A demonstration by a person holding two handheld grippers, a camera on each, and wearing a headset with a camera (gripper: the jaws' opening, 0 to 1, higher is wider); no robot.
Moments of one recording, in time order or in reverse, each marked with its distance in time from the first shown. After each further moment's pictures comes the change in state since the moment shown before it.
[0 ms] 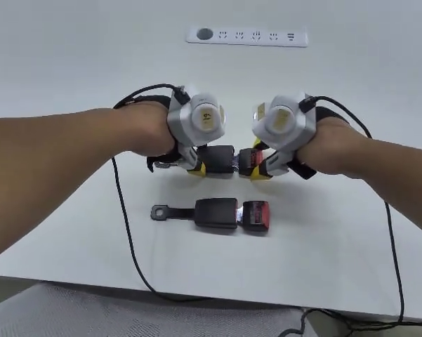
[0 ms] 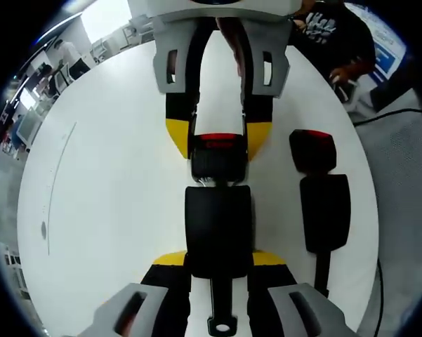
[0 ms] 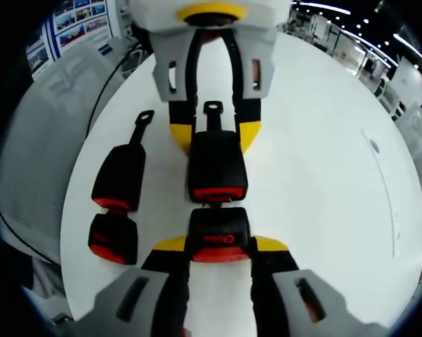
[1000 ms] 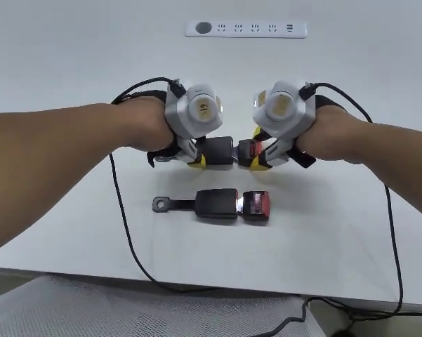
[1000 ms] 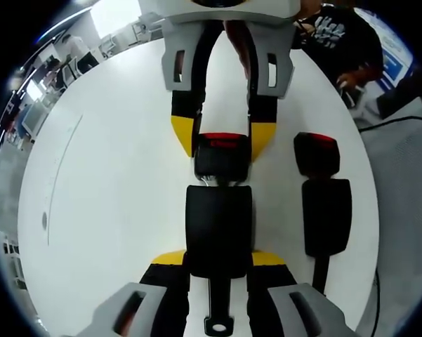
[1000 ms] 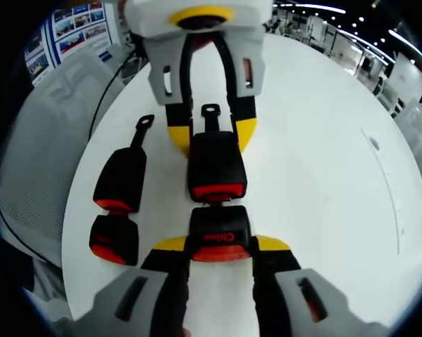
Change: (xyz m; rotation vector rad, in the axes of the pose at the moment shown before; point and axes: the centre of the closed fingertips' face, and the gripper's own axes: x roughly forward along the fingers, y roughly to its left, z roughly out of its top) left arm 0.004 0.006 -0.003 -0.048 -0.003 0.020; right arm -0.003 0.000 -0.001 0.027 -0.044 0.011
